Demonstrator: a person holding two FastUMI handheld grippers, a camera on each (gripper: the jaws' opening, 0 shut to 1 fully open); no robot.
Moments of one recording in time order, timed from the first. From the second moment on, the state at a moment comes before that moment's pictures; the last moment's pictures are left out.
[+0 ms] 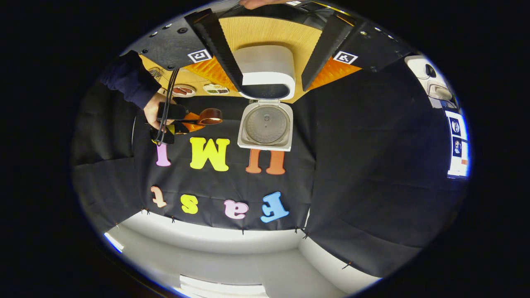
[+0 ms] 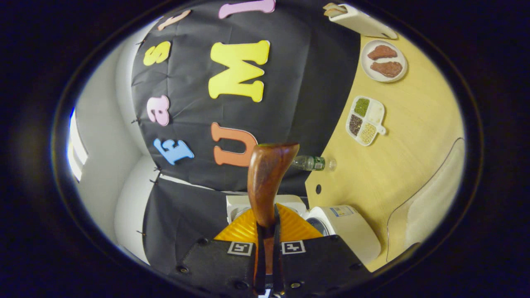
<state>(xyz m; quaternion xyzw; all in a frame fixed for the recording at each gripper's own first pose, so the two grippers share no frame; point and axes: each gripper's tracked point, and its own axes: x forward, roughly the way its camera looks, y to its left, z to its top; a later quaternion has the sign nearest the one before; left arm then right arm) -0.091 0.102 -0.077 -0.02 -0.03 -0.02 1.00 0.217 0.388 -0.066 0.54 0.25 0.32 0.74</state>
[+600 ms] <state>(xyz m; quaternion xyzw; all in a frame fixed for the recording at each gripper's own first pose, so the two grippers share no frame) -0.081 0.122 -0.082 -0.02 -0.03 0.01 1.00 0.242 0.468 -0.045 0.39 0.18 0.32 0.85</state>
